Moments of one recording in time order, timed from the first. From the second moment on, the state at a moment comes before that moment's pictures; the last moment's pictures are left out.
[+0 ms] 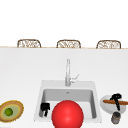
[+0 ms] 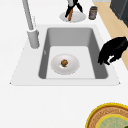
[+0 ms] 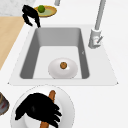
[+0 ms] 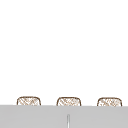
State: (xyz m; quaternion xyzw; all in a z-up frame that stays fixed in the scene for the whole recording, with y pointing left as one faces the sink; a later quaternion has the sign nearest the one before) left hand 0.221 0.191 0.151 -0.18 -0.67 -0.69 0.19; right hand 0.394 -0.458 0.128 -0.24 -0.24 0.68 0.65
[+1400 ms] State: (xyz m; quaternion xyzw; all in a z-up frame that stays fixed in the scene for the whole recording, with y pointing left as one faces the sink) left hand 0.221 0.191 0.151 -0.18 -0.67 -0.69 0.19; right hand 0.384 -0.437 0.168 -0.36 -0.42 0.59 0.58
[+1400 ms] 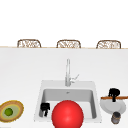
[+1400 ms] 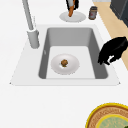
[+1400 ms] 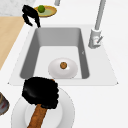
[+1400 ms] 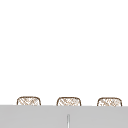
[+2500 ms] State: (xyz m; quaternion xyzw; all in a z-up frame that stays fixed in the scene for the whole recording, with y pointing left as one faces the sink) left hand 0.221 0.191 0.151 -0.18 -0.67 -0.69 0.19; right hand 0.383 -0.316 0.199 -0.36 -0.43 0.59 0.58
